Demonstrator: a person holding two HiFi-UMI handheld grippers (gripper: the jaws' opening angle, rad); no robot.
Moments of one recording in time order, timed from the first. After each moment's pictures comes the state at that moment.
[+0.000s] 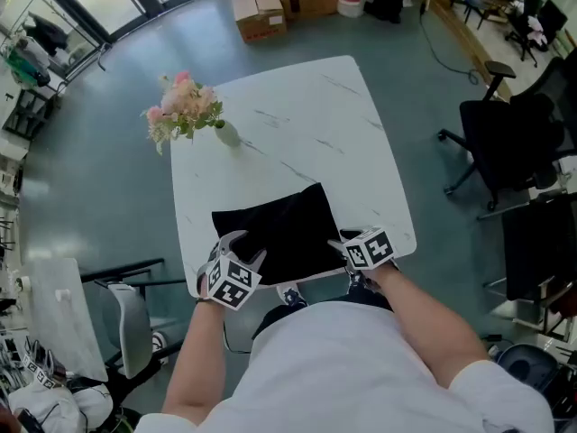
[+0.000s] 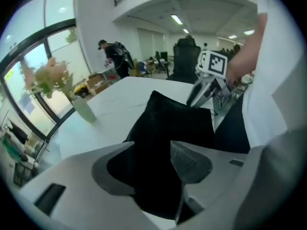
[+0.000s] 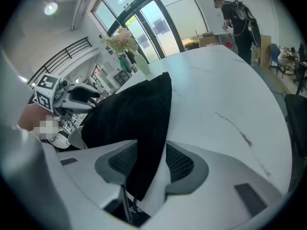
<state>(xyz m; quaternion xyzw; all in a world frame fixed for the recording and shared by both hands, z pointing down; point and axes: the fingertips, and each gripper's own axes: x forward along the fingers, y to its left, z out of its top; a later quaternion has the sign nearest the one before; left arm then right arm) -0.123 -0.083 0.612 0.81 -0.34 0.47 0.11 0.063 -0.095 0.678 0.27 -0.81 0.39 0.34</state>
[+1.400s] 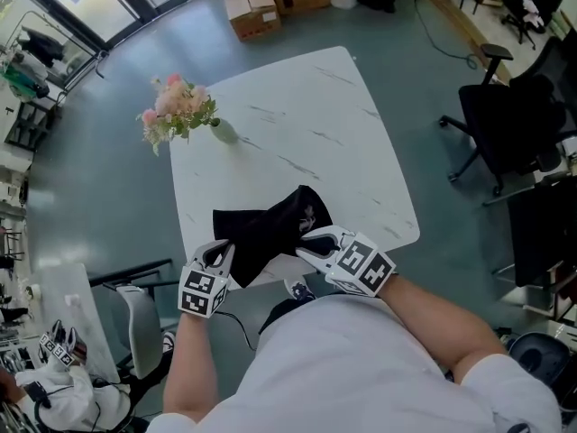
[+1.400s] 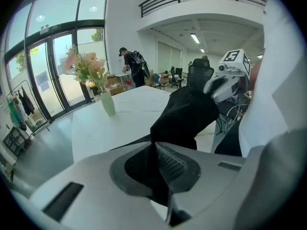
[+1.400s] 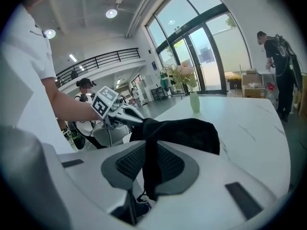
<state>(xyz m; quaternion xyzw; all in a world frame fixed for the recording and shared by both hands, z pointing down) -0.179 -0.072 0.573 0.82 -0.42 0.36 0.16 -0.025 -0.055 0.533 0.14 -0.94 0.21 0.23</state>
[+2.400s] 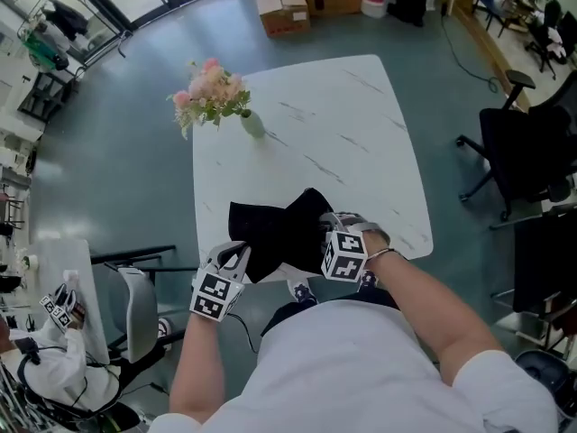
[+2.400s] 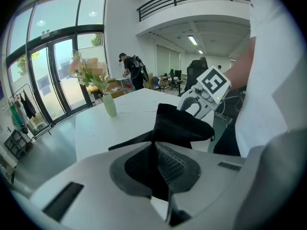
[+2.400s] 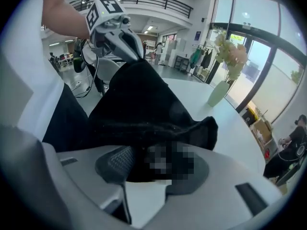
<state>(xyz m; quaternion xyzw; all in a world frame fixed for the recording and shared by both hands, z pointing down) -0.182 -0.051 0.567 0.82 -0.43 0.35 0.14 -0.042 -0.079 0.647 0.05 -0.87 -0.07 0.49</state>
